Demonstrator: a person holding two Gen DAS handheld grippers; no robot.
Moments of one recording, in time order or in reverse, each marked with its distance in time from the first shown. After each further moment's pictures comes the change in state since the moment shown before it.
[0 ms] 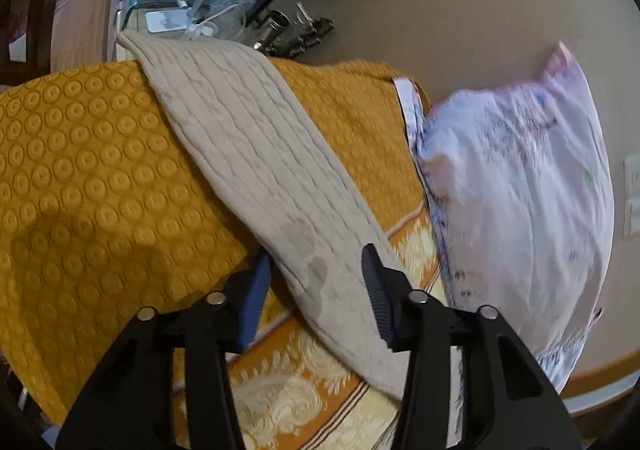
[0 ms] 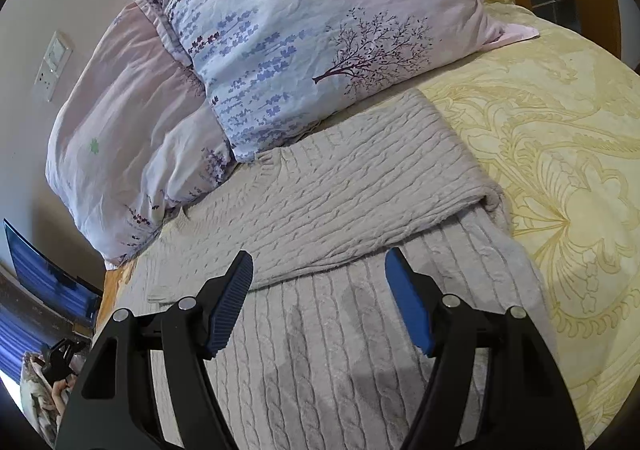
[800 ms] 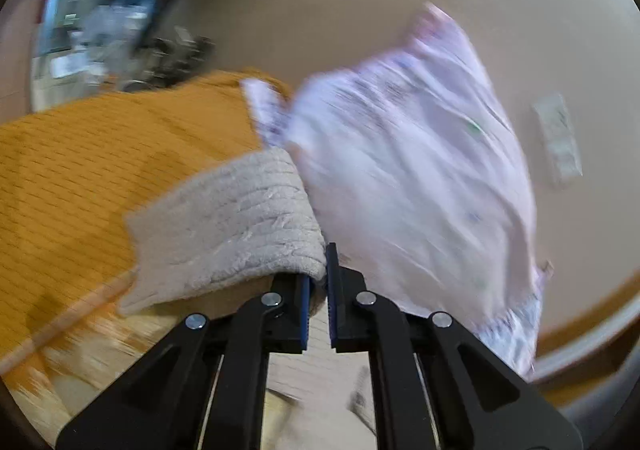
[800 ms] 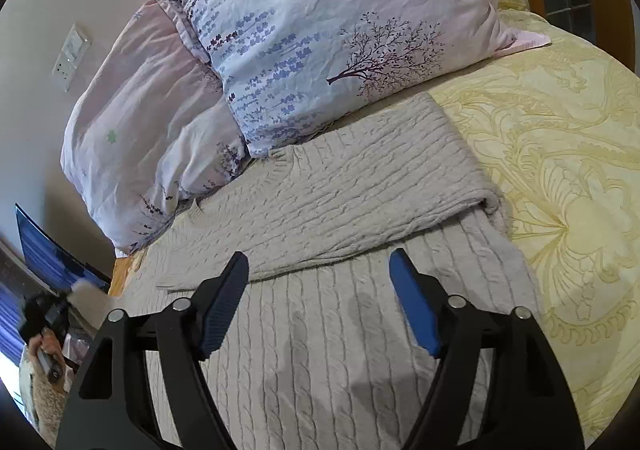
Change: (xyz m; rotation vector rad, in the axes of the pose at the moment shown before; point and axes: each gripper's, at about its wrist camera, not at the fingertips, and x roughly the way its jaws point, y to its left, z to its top) left arm -0.024 -0.121 -0.044 0.212 -0.018 -0.265; right arm -0.011 -0.005 -0.002 -0.041 -0.005 0.050
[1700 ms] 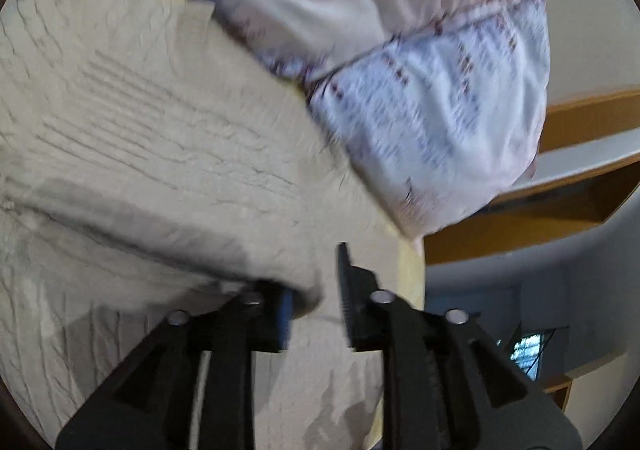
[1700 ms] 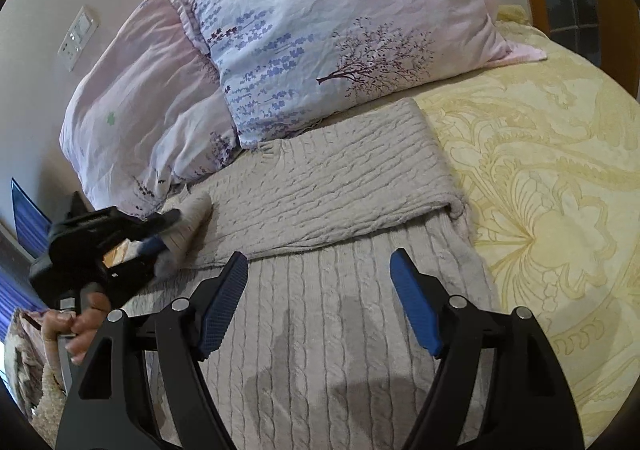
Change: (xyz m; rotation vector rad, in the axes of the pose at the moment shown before) left arm 0.181 -0.144 -0.286 0.215 0.699 -0.161; right arm -0.014 -0.012 0.000 -0.088 0.021 -0.028
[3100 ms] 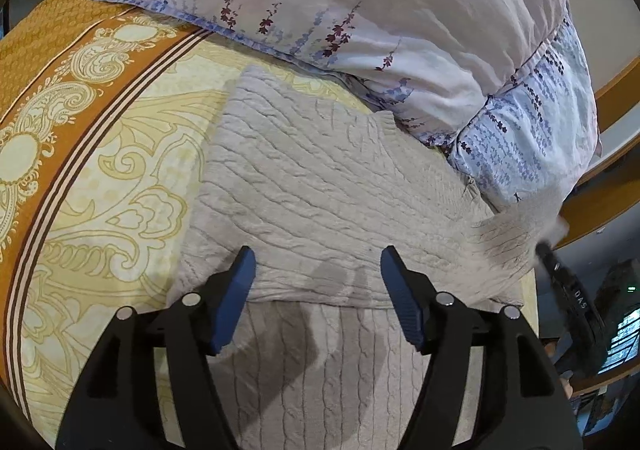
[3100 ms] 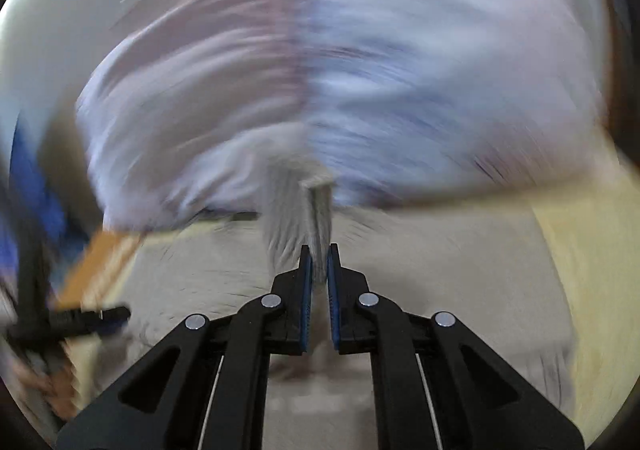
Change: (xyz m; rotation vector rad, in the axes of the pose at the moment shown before) left arm -0.128 0.084 0.028 0.189 -0.134 0.374; right arm 0.060 0.079 0.046 -0.143 -0.075 0.011
